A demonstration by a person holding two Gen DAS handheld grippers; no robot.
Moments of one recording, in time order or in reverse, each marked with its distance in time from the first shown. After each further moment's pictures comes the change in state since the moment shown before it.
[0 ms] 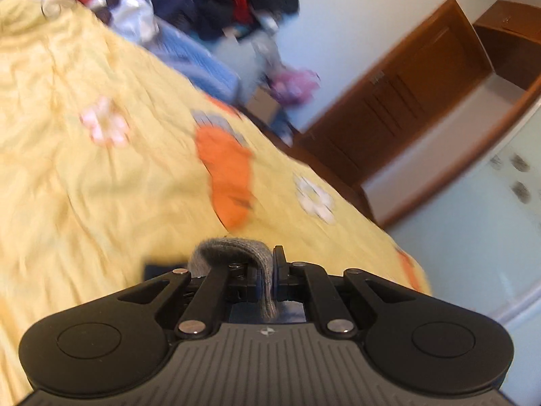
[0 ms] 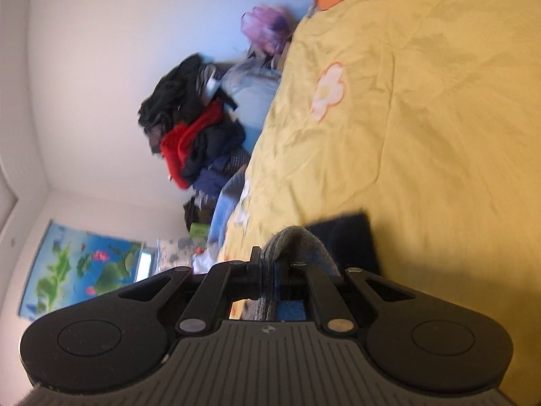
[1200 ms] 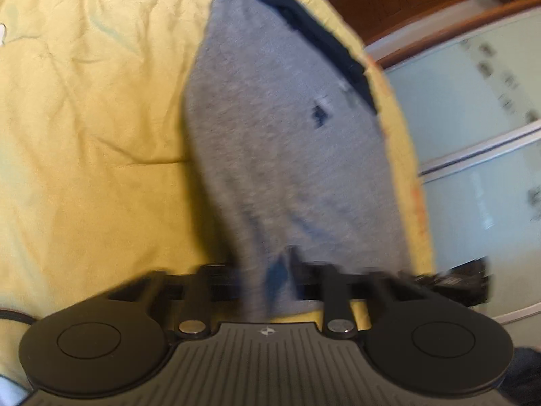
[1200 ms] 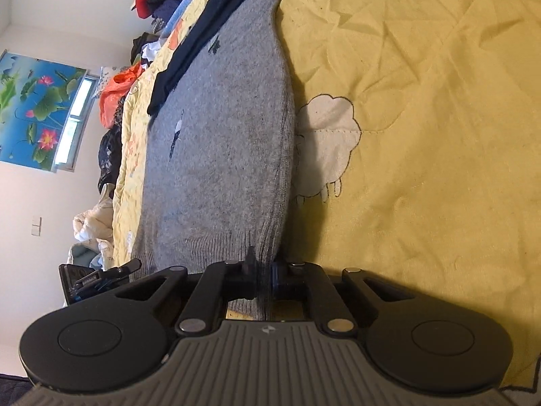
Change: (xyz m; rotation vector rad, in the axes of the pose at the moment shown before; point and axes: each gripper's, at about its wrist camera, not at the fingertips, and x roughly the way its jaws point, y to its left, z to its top) left arm -0.273 0.040 -0.308 -0.052 0.491 -0.085; right arm -0.295 -0.023 -0.274 -0.278 0.495 -0.317
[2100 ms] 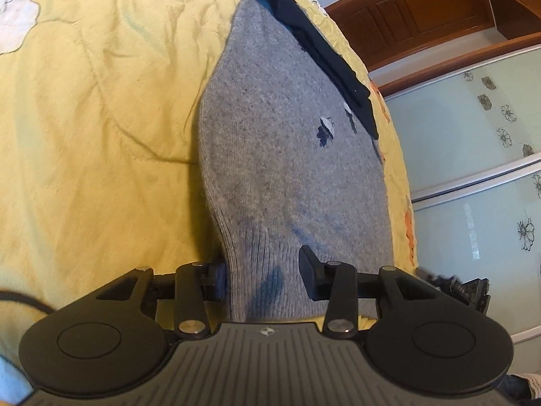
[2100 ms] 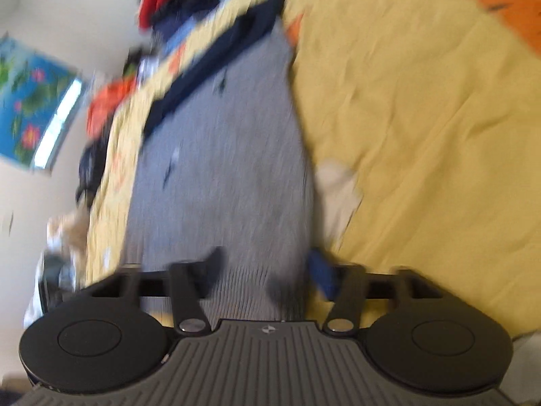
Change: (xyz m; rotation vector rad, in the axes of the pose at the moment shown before) left arm -0.012 0.011 -0.005 -0.103 -0.082 -0.073; right arm -0.029 0.022 0.013 -0.085 -0.175 -0.111
